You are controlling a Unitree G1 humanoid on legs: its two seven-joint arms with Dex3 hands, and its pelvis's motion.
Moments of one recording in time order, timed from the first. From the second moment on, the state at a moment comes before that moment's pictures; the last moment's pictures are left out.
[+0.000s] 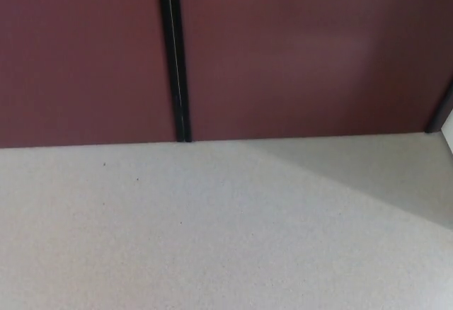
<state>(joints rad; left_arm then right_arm) -0.09 0.45 0.33 1.31 0.02 -0.11 -0.08 0.00 -0.21 -0.28 1.24 -0.07 -0.18 -0.16</state>
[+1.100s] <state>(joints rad) -0.08 0.48 0.28 1.33 0.02 -0.14 -0.10 -0.04 -0.18 -0.22 1.34 -0.07 -0.20 -0.21</state>
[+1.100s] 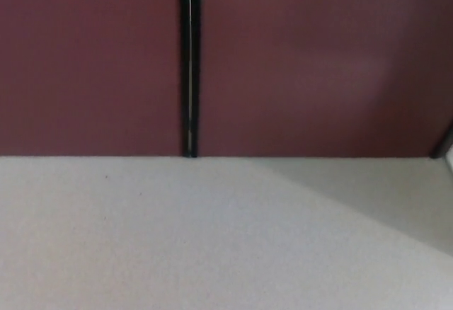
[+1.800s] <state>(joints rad) -0.06 0.49 0.24 1.34 0.03 -0.15 -0.11 -0.01 -0.18 -0.21 1.34 -0.07 -0.20 -0.20</state>
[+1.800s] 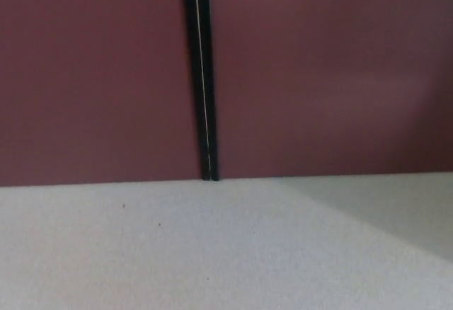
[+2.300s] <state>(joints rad) -0.04 0.49 0.22 1.34 0.03 -0.15 -0.11 -0.01 -0.17 -0.17 1.35 -0.07 -0.19 -0.20</state>
